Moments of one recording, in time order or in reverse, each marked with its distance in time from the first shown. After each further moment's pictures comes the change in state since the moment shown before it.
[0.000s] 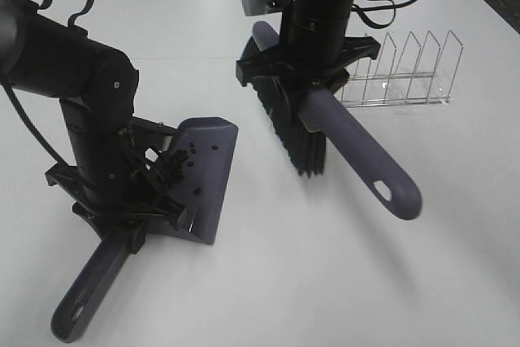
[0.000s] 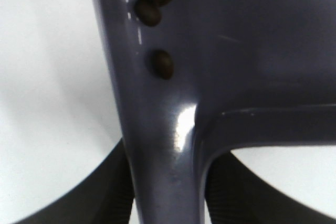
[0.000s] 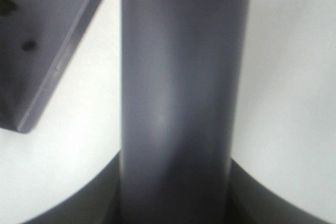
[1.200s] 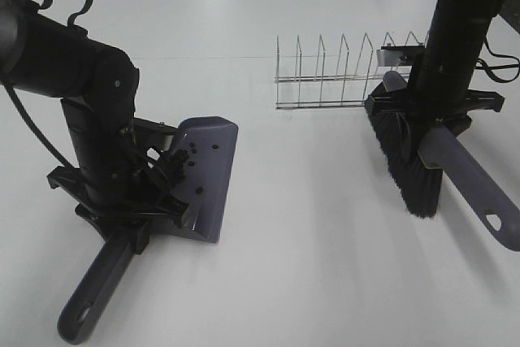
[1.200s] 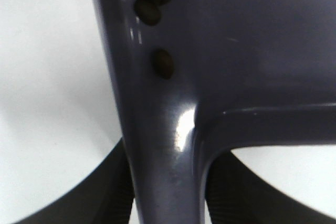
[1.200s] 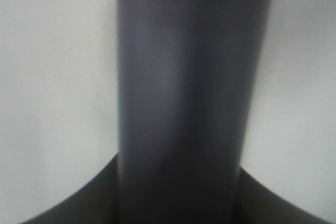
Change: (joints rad) left arm 0.000 0.000 -0.002 -0.023 0.004 -0.005; right arm -0.387 0.062 0.198 0.031 -0.008 -0.113
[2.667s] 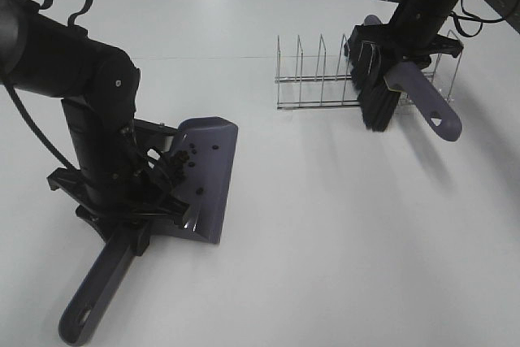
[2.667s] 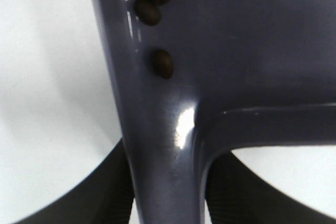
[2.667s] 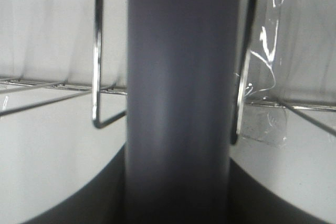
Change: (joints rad) left arm 0.000 0.000 -0.002 -0.010 0.009 -0.001; right arm -0.092 0.340 -0.692 0.126 0.023 -0.056
